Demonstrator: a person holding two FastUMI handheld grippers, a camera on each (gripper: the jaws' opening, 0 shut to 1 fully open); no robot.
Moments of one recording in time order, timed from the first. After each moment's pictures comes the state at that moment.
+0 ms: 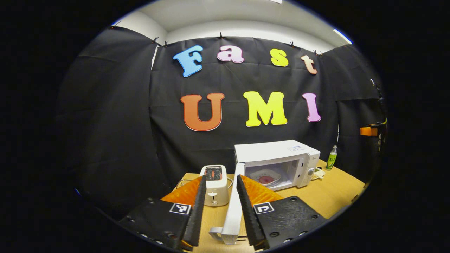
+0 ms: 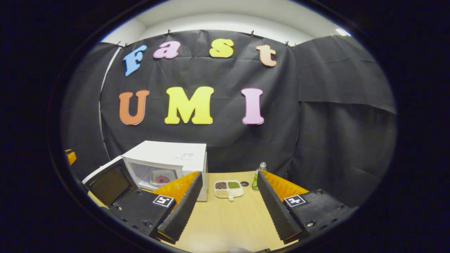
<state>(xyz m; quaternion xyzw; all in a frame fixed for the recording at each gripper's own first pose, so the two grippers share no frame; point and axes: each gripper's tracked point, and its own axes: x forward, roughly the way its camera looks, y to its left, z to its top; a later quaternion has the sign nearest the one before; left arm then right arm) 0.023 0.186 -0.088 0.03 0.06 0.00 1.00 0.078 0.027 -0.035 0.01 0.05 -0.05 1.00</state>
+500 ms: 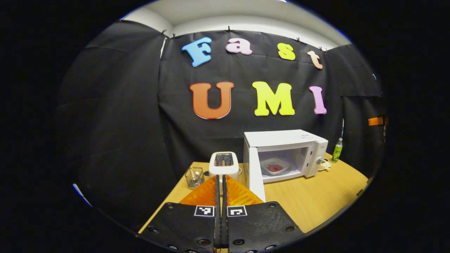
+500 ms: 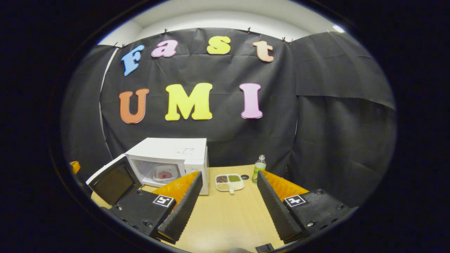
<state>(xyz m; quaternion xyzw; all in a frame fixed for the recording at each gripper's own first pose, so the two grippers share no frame) 0.014 0.238 -0.139 0.02 0.08 0.03 1.00 0.053 0.023 -0.041 0.02 0.07 -0.05 1.00</state>
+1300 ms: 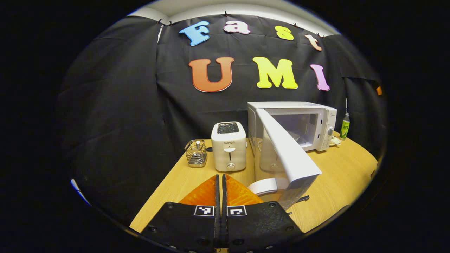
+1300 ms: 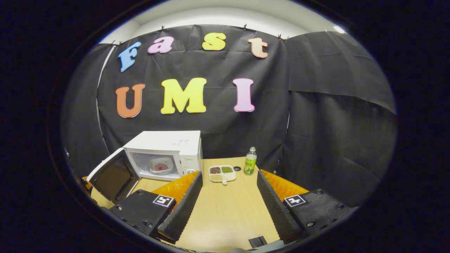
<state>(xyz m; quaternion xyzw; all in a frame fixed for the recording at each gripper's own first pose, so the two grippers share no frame) 0.017 0.240 -0.243 0.04 0.15 0.02 0.99 0.012 0.011 -0.043 0.02 0.10 -0.07 0.99</state>
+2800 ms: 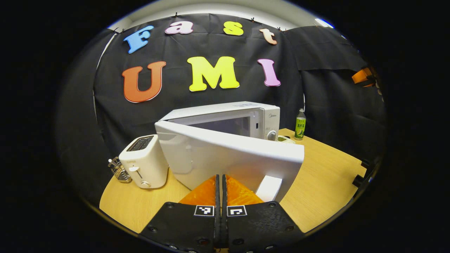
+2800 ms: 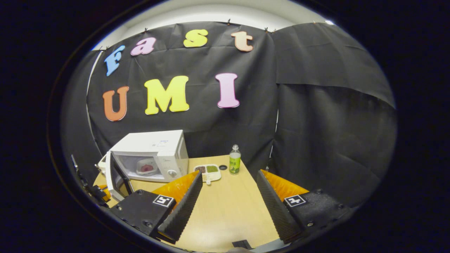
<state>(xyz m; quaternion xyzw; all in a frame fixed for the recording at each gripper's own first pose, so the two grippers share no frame) 0.079 -0.002 -0.251 0.07 0.14 -0.15 0.98 0.030 -0.086 -0.047 0.04 0.12 -0.10 0.99</state>
